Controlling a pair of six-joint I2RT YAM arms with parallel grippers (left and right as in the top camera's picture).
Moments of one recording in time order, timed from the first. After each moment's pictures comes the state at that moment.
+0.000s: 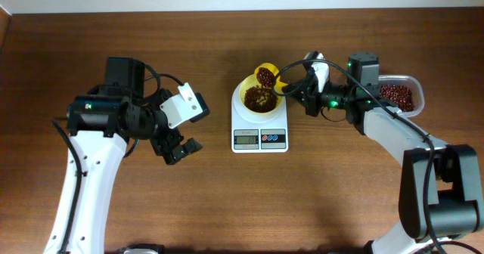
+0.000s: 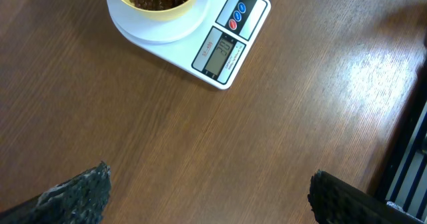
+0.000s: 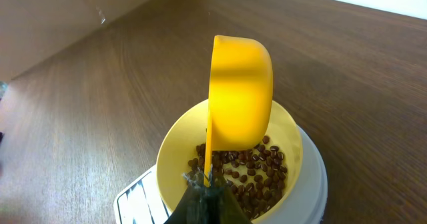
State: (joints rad) left arm -0.05 1.38 1.37 -1.26 0.47 0.97; right arm 0.10 1.80 1.01 0.13 -0.99 -0.24
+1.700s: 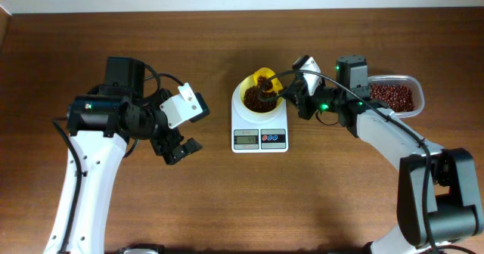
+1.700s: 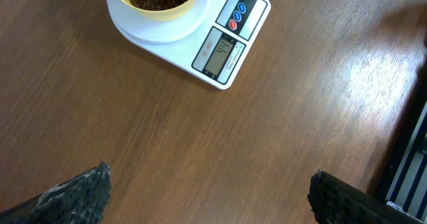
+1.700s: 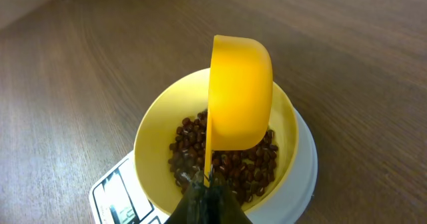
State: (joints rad) left arm -0.05 1.38 1.37 -1.26 0.47 0.97; right arm 0.17 1.78 1.01 0.04 -0.79 -0.27
